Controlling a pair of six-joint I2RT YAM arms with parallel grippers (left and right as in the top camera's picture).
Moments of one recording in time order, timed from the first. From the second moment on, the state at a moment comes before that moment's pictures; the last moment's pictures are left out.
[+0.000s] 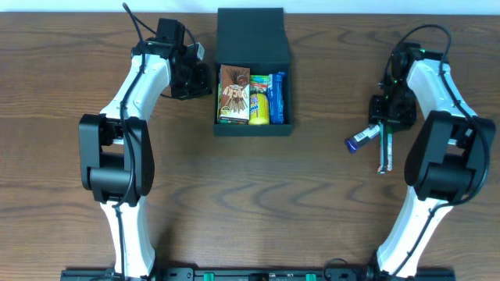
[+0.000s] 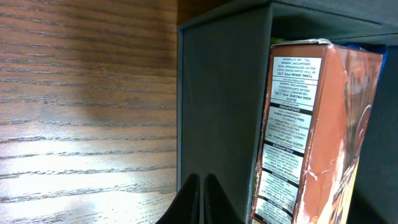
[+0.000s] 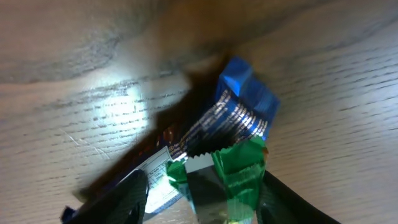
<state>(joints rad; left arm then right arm) -0.13 2.17 1.74 -0.86 0.44 -0.25 -0.15 2.21 1.71 -1.20 0.06 0.05</state>
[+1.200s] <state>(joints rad) -0.13 2.17 1.74 -0.86 0.44 -0.25 -0.09 2.18 2.03 -1.34 -0.11 0.22</state>
